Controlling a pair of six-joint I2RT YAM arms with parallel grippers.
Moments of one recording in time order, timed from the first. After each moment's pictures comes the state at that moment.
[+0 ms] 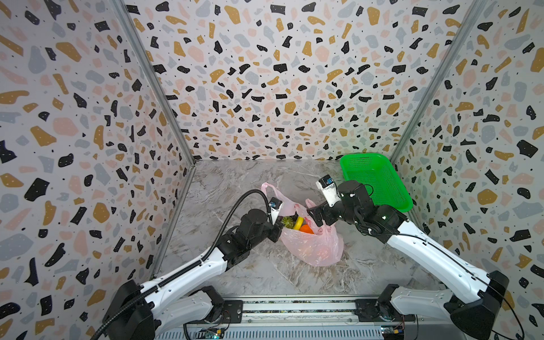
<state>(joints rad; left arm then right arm) -0.77 1.05 0.66 -0.05 -0.06 -0.09 0.80 1.18 1.20 -0.63 0.01 0.11</state>
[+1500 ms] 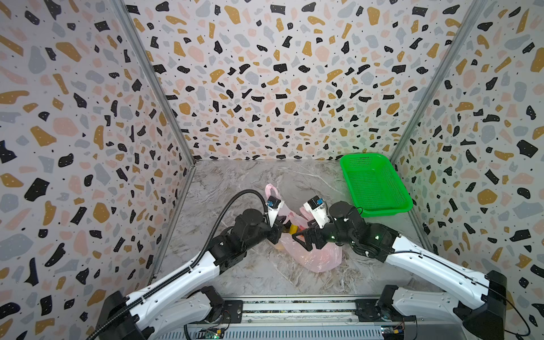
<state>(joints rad) -0.80 0.95 0.69 -0.11 0.00 -0.16 0.94 1.13 1.01 -0.45 -0.20 0.35</state>
